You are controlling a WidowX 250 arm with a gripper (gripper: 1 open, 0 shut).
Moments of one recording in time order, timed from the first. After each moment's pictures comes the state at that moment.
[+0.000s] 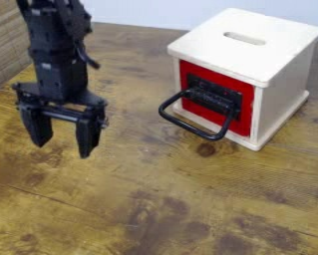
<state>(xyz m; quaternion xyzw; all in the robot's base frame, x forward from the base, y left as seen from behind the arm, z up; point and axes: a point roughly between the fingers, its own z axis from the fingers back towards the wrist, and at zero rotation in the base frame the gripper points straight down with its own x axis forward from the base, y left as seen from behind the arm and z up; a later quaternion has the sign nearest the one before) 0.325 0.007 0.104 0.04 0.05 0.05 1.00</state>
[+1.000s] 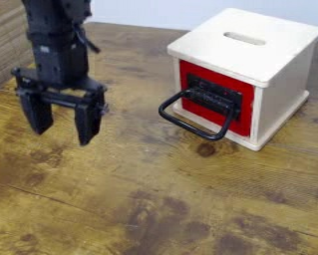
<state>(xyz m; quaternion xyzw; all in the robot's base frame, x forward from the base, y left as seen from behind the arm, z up) 0.332 0.005 0.126 0.03 0.05 0.04 1.00</state>
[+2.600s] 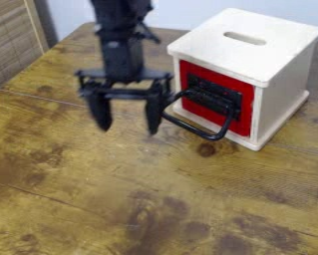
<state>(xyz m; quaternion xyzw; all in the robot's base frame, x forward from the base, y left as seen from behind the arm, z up) 0.374 -0.070 0.121 -0.02 0.04 0.07 1.00</state>
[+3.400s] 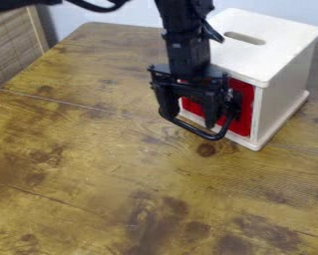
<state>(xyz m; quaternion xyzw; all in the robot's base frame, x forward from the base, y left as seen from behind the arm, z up) 0.423 -0.106 0.086 -0.07 0.01 -0.09 0.99</state>
